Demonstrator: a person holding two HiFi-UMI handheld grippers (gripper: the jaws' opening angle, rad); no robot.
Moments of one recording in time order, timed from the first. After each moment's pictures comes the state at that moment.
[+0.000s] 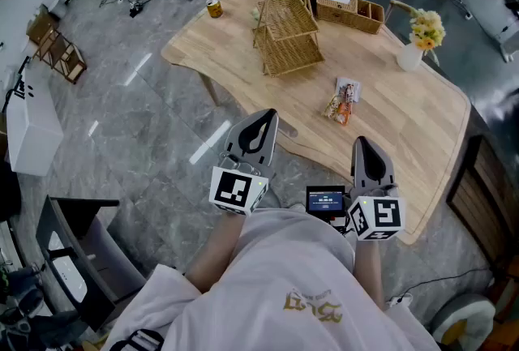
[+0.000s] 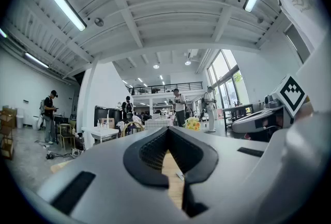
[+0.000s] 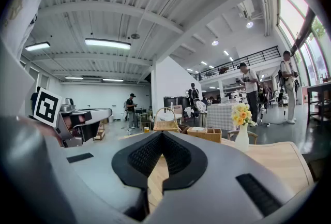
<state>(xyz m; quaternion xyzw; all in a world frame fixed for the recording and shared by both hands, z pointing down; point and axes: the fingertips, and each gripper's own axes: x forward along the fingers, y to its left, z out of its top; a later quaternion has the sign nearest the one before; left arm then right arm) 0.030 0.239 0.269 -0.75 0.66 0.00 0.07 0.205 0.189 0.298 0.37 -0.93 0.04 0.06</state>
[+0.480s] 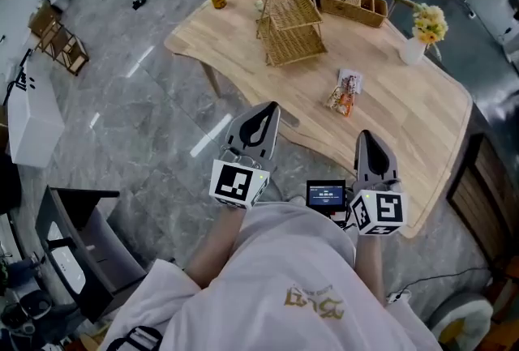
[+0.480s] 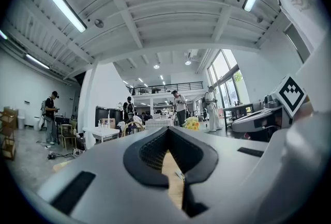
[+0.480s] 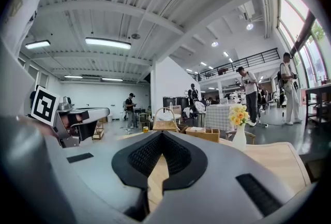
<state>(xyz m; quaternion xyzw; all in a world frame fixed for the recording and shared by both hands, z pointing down) 0.036 0.255 0.268 -0.75 0.66 0.00 0.07 0.215 0.200 0.296 0.38 -0.92 0.04 0.05</state>
